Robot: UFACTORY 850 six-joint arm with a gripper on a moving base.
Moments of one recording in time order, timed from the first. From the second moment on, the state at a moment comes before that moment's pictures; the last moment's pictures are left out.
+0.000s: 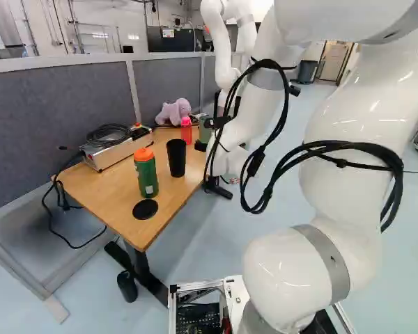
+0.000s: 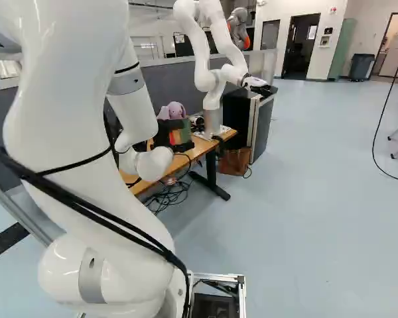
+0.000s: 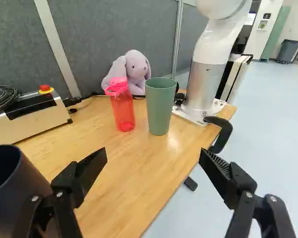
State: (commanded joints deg) arm 6.4 -8.6 -21.4 0.0 60.6 0.0
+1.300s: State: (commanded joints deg) arm 0.7 13.1 -6.9 0.0 51.2 0.0
